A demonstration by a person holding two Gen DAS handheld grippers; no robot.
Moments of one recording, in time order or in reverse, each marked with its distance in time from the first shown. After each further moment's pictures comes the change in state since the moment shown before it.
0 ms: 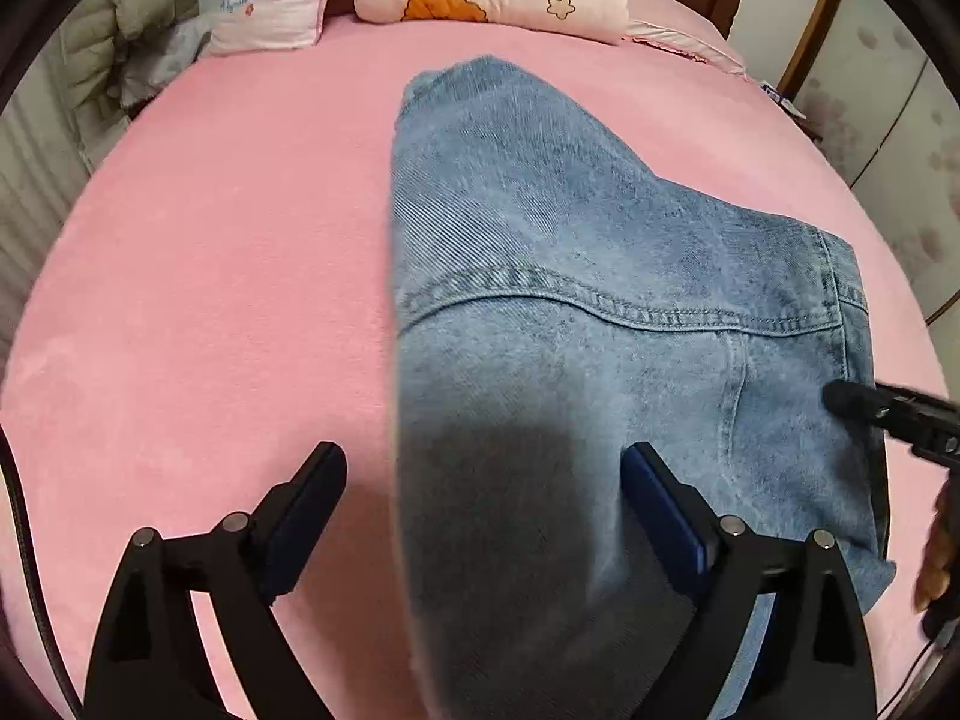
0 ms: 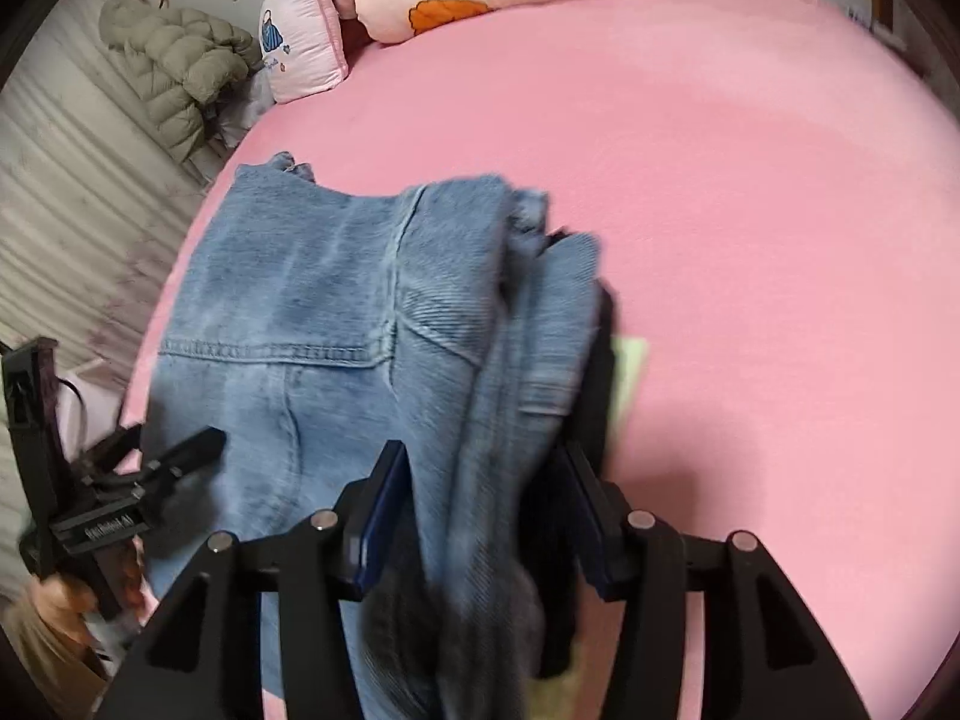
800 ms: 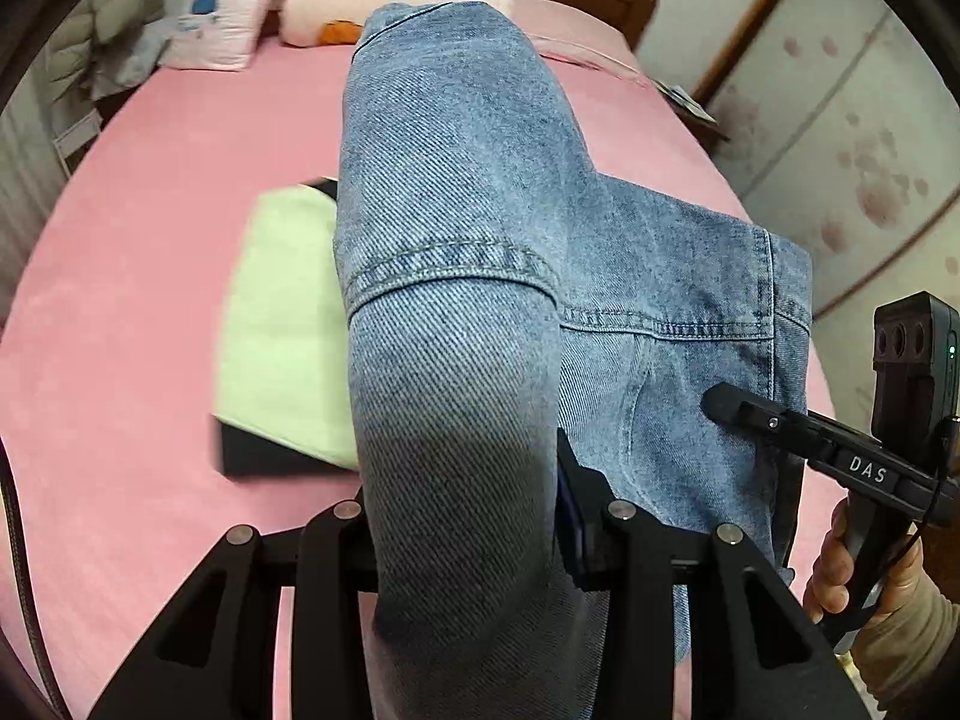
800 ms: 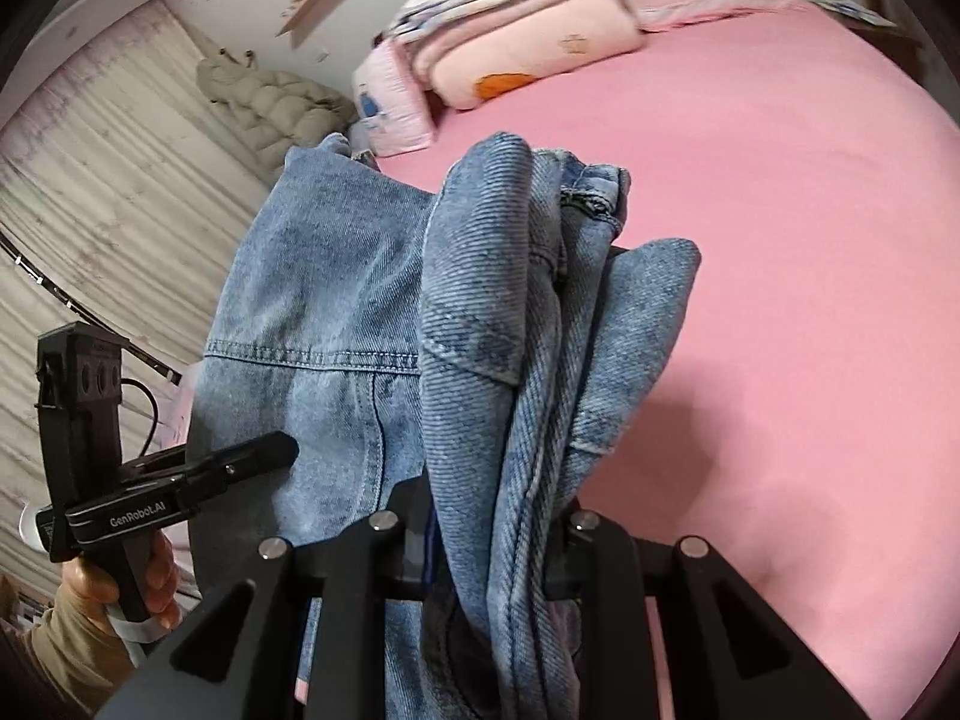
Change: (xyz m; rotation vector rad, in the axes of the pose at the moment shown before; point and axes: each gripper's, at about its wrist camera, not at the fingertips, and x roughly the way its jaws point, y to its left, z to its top) left arm -0.196 -0.142 -0.061 -0.033 0.027 -0.187; right arm -0.198 -0.053 -0.082 0.018 -0.088 0.282
